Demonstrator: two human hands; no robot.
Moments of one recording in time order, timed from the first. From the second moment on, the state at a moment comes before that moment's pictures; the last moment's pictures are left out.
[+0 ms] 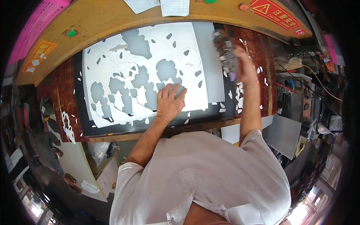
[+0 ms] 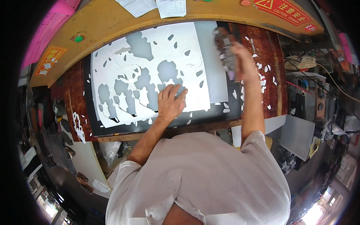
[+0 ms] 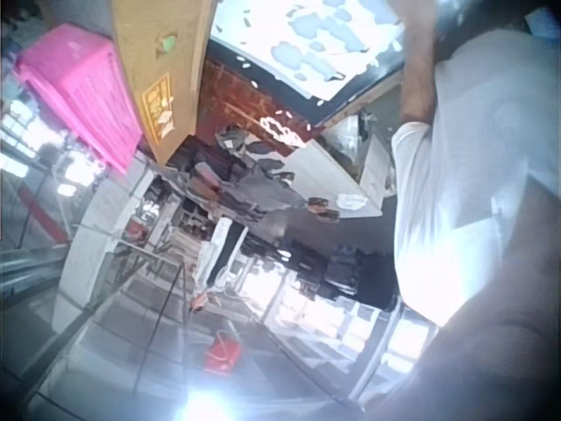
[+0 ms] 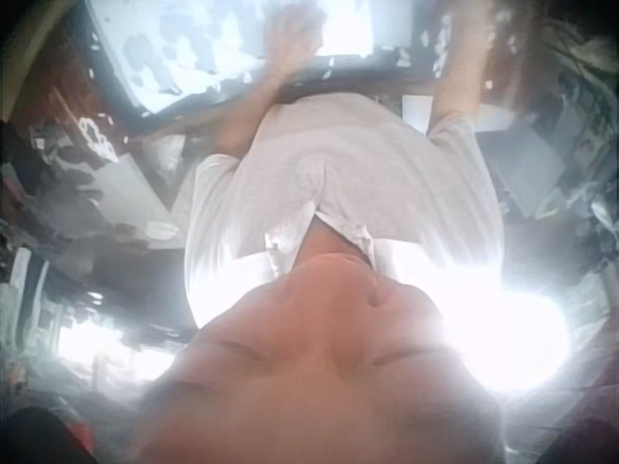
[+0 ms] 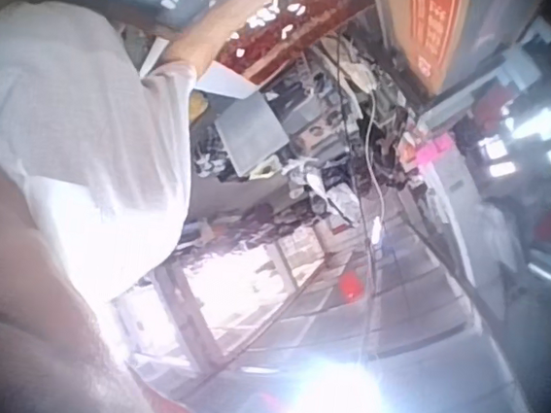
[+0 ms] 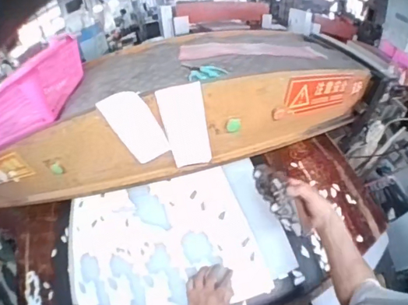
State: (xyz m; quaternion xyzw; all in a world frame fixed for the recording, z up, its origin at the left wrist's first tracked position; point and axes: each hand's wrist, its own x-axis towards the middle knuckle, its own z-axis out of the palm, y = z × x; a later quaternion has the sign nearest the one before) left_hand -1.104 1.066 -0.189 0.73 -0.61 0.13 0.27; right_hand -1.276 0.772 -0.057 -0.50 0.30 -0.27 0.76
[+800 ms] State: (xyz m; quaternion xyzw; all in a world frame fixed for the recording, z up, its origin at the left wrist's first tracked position) left_hand -1.121 0.995 -0.162 0.71 -0.70 0.02 0.09; right_hand -1.401 0.807 -0.102 -0.46 0.52 -0.35 0.63
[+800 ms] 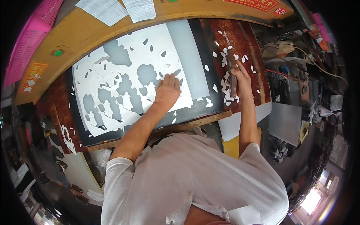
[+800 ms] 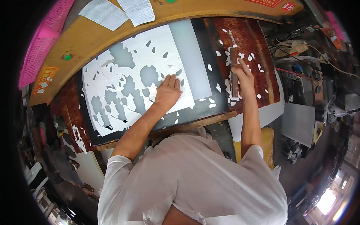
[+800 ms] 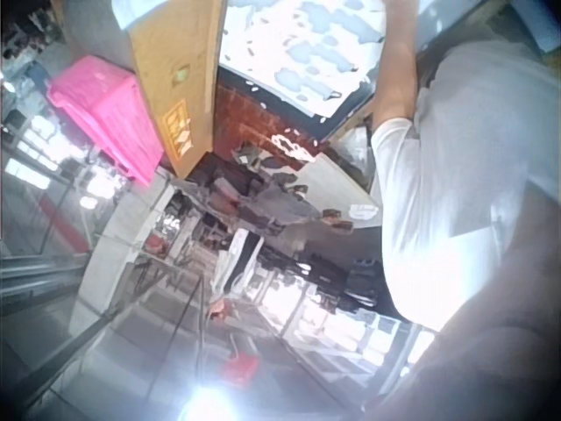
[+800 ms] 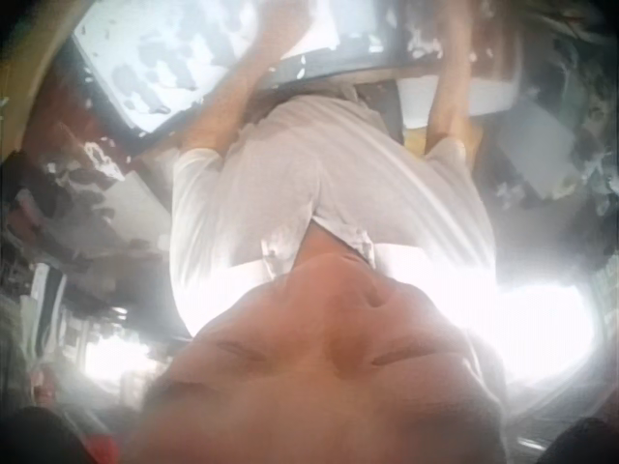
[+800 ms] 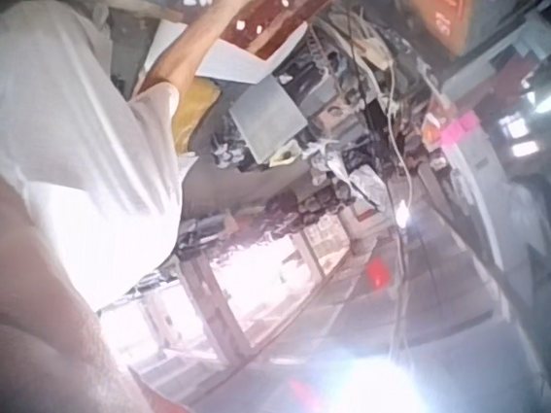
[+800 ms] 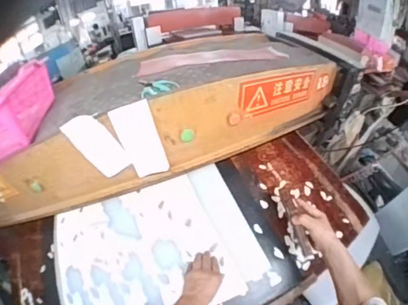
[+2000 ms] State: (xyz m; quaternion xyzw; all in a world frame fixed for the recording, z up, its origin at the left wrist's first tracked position) left_hand -1.291 0.687 -0.208 0.55 -0.81 -0.02 0.22; right_hand -1.570 0.954 -0.118 -0.15 0.39 -0.64 0.64
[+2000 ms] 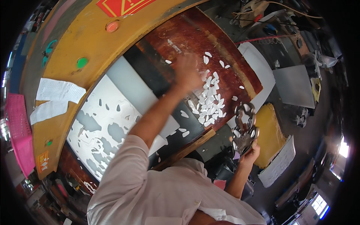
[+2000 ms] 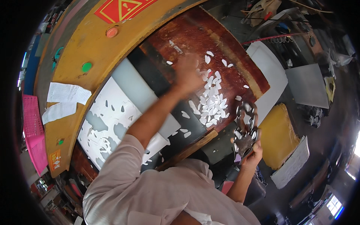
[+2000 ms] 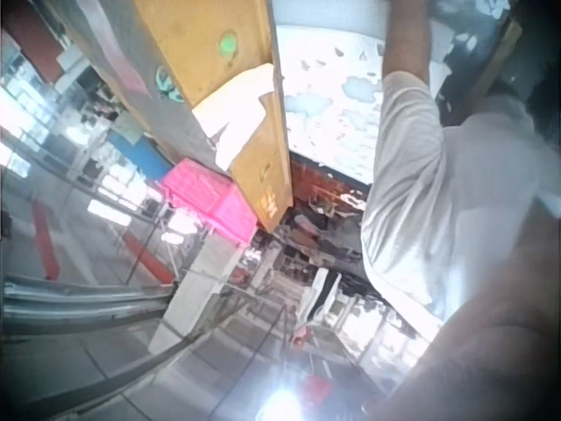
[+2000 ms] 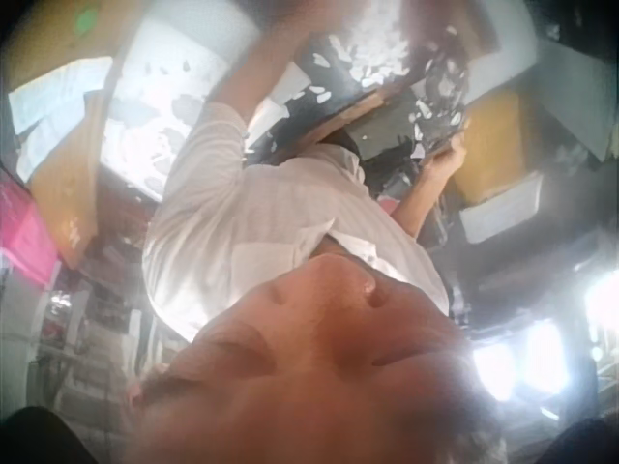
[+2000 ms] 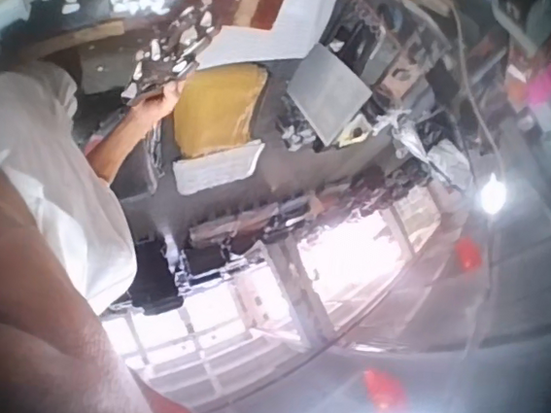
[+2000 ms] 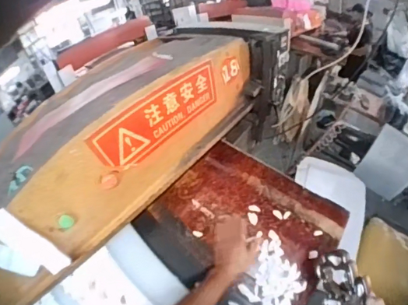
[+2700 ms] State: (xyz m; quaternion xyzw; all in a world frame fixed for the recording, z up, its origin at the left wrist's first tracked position) left_hand -1.220 0.990 -0.143 0.72 -0.67 -0.12 0.17; right_hand -1.302 0.703 -0.167 -0.85 0.41 -0.27 0.19
